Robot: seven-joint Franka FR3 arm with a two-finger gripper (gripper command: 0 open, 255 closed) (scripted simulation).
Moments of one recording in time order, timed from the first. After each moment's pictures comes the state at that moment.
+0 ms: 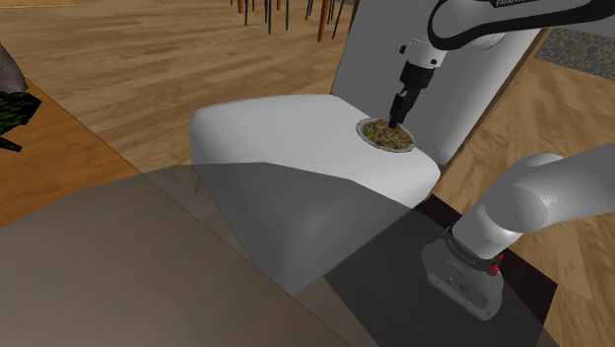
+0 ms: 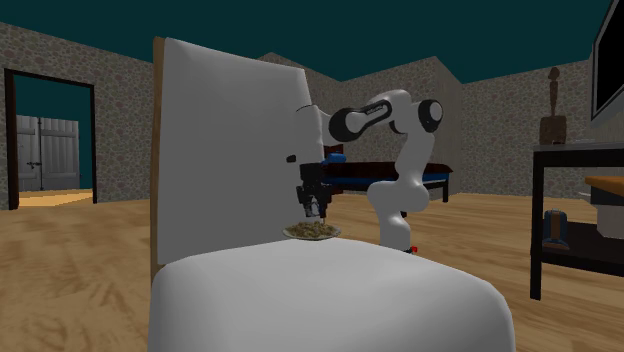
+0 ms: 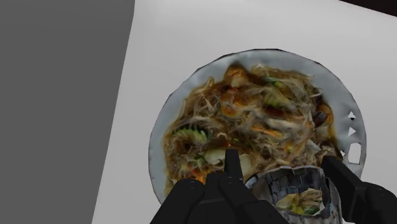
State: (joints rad) arm -0.04 -0.60 -0.08 -2.58 0.02 1.92 -0.32
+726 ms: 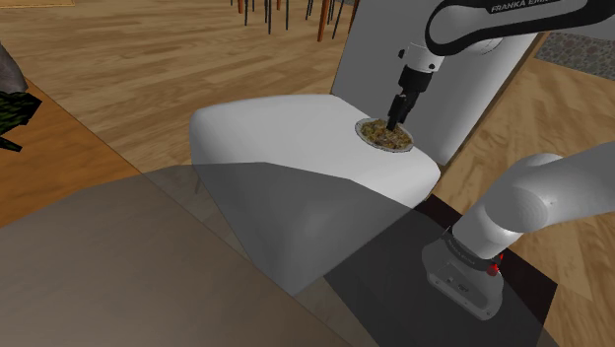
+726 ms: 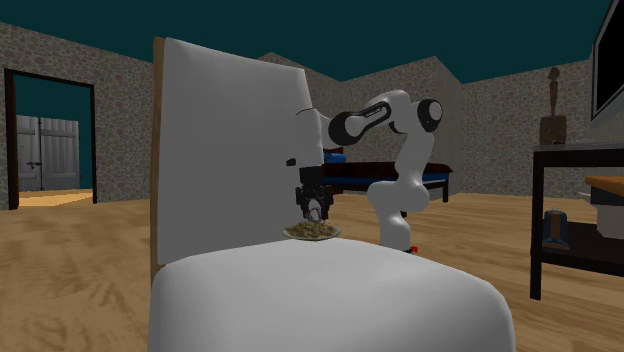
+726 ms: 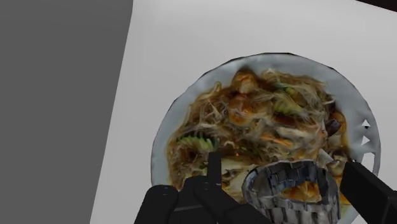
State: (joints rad) arm -0.04 -0.59 -0.09 -2.60 0.02 1.95 -0.32
